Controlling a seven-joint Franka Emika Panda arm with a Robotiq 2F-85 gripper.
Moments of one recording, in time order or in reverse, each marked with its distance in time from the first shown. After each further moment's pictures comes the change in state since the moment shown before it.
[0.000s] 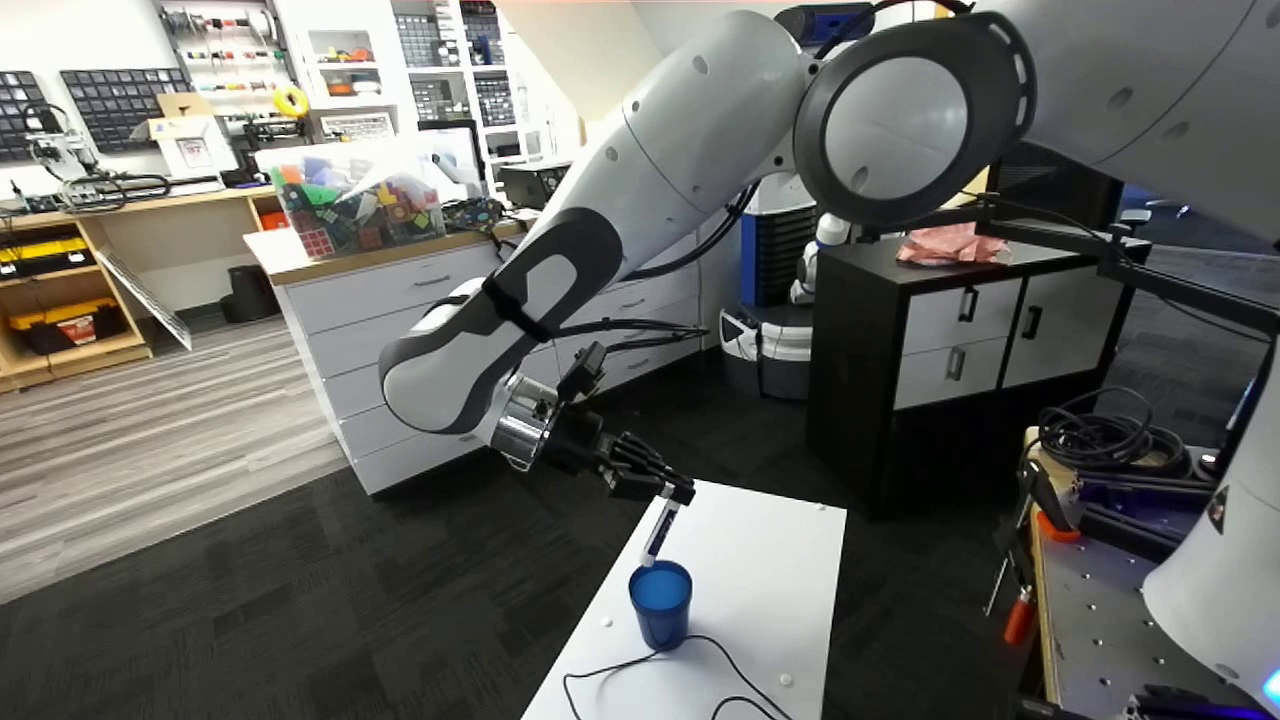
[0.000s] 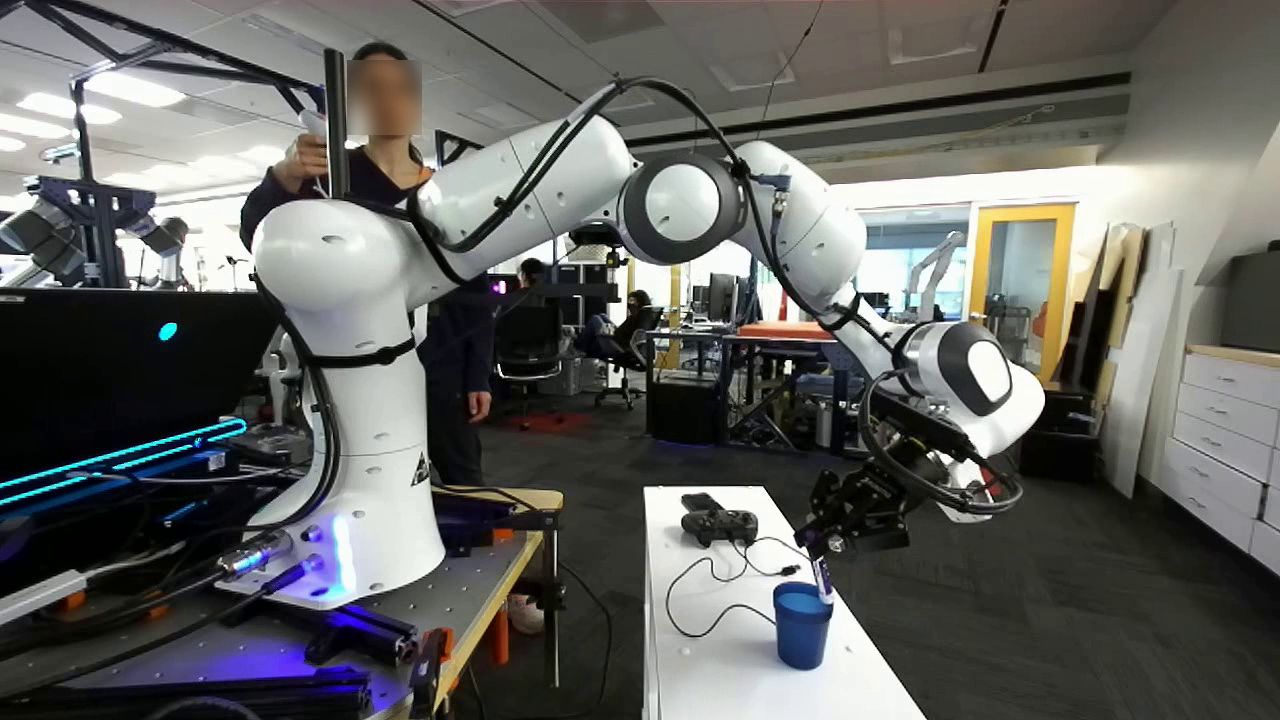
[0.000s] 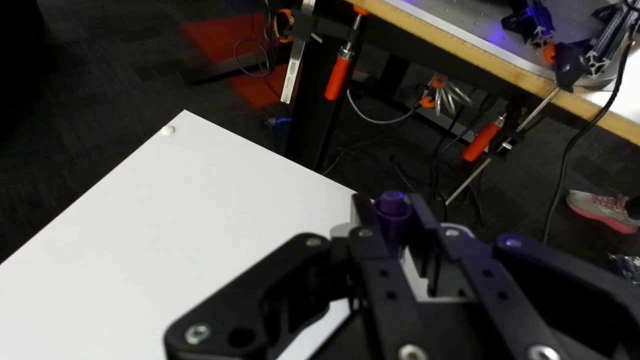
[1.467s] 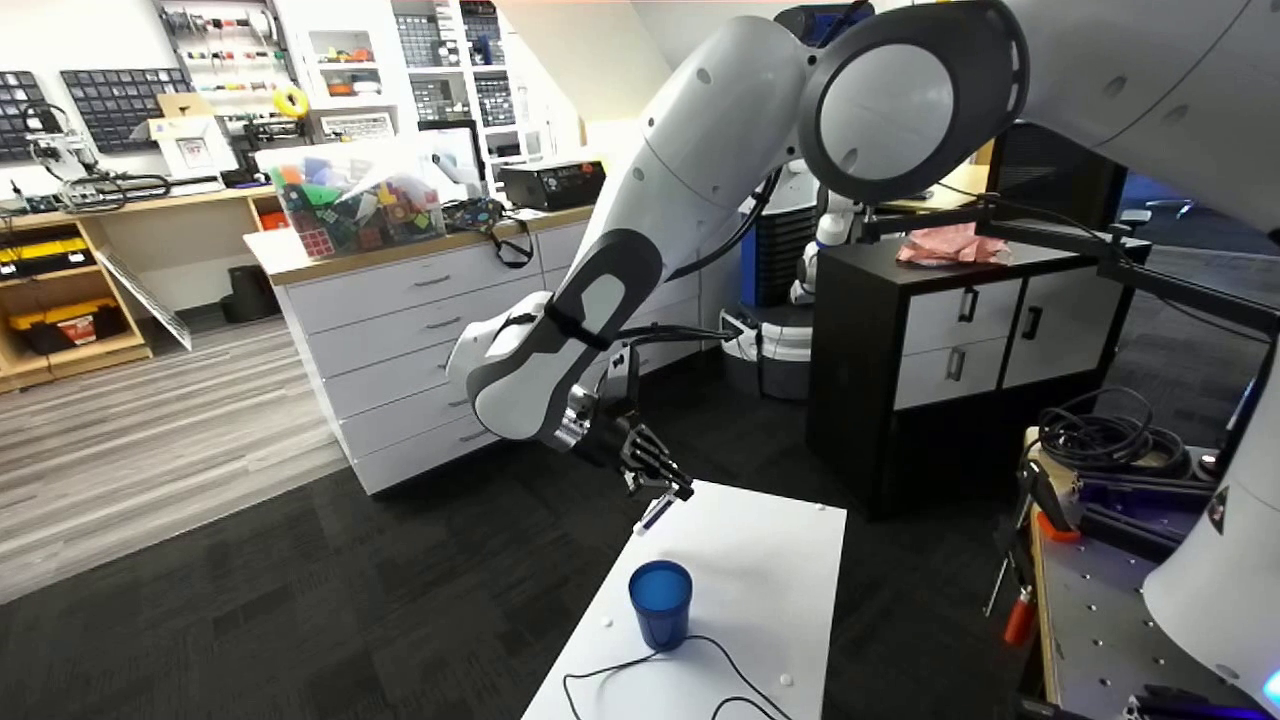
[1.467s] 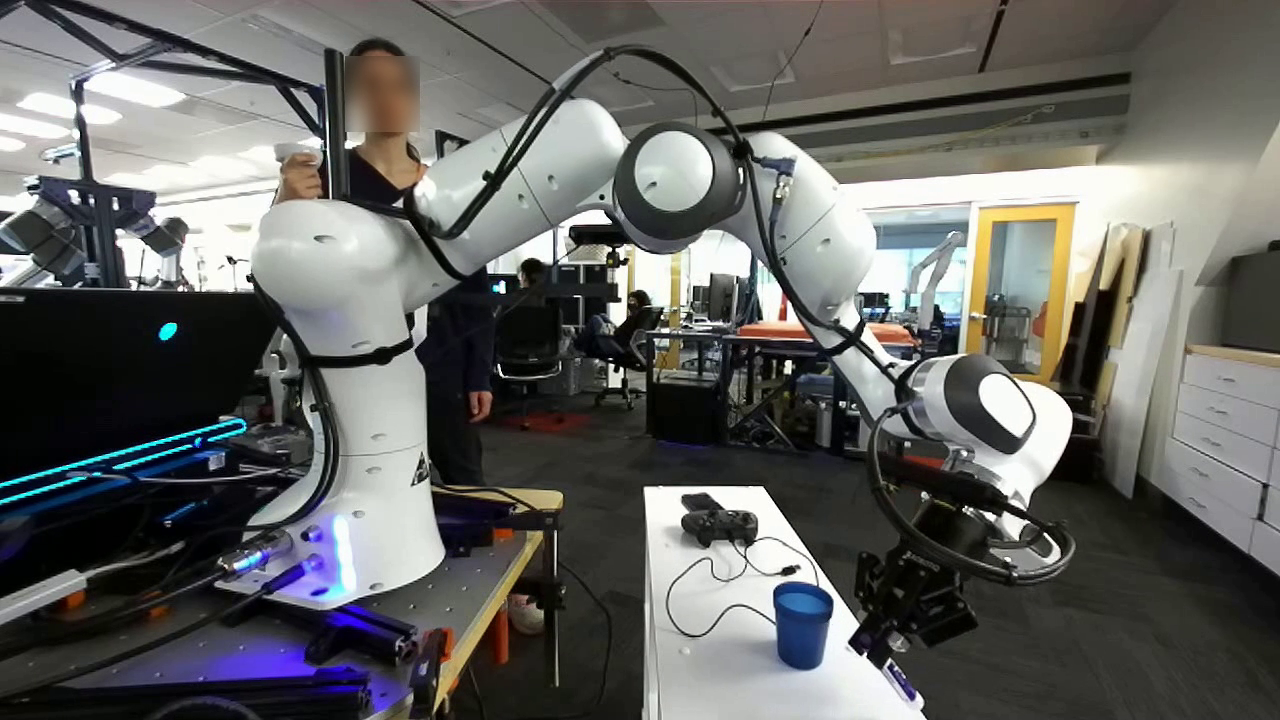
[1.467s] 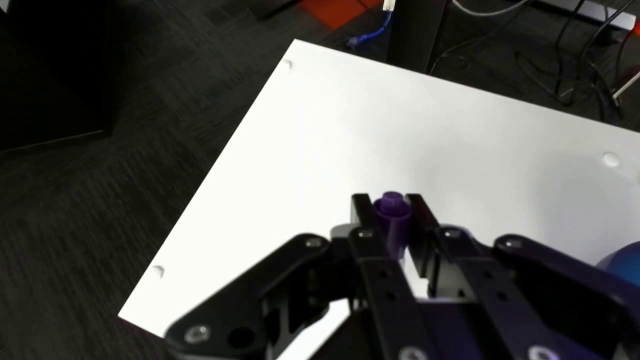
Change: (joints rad) arm -0.046 -0.046 -0.082 -0.193 -0.094 0.417 0.123
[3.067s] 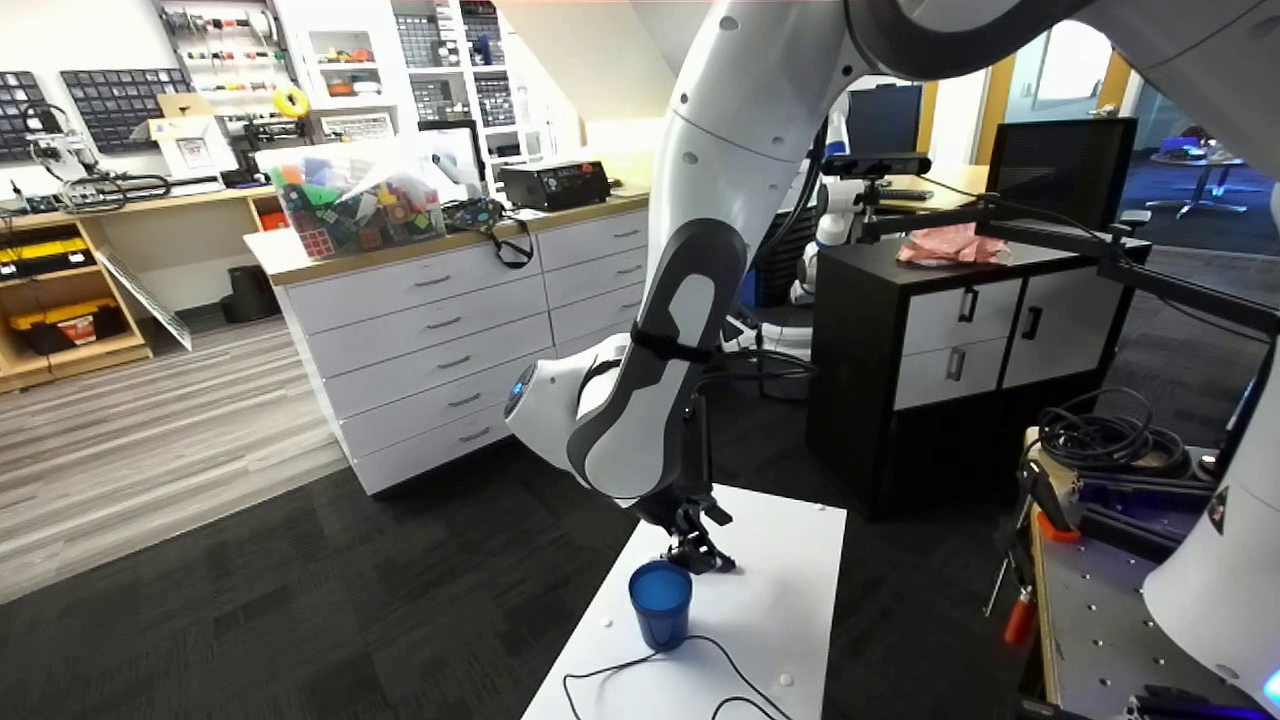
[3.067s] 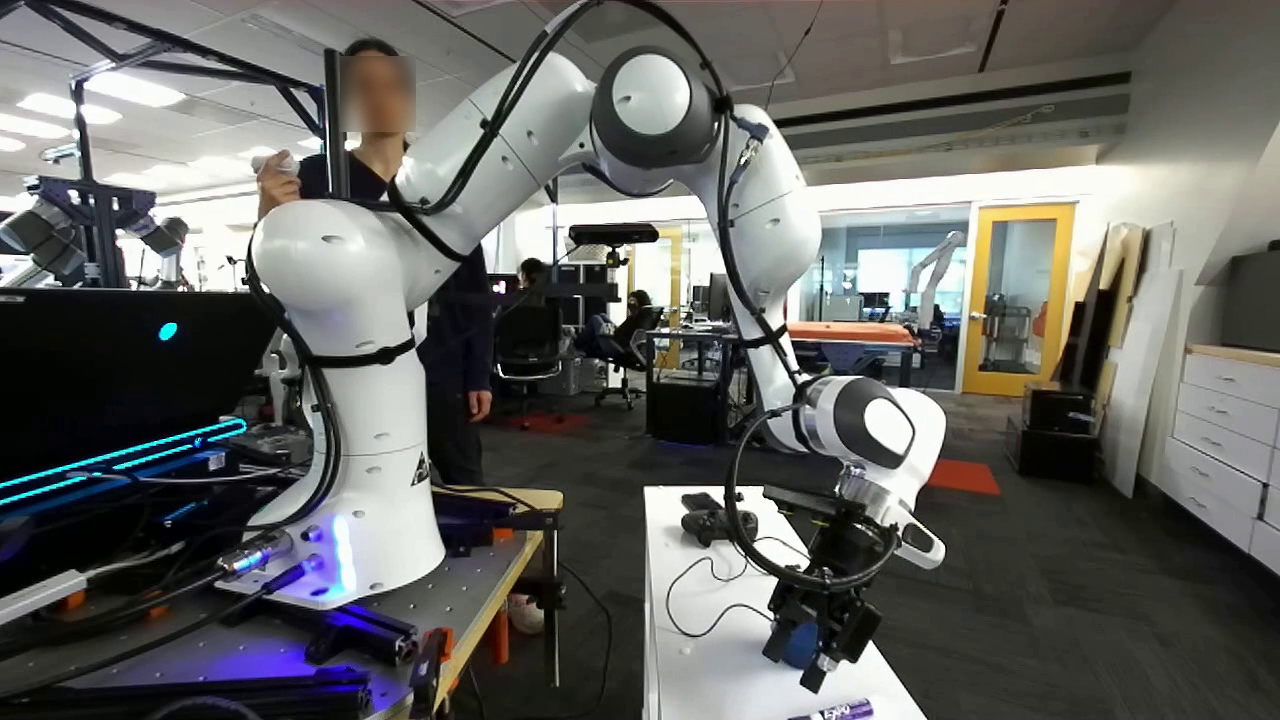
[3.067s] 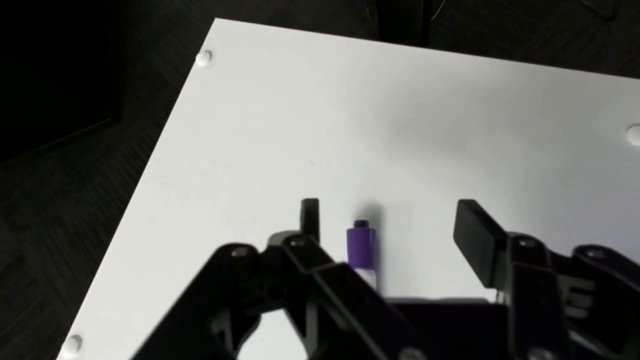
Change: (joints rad) arm 0.047 -0.223 0.006 -0.556 -0.057 0.479 0.324
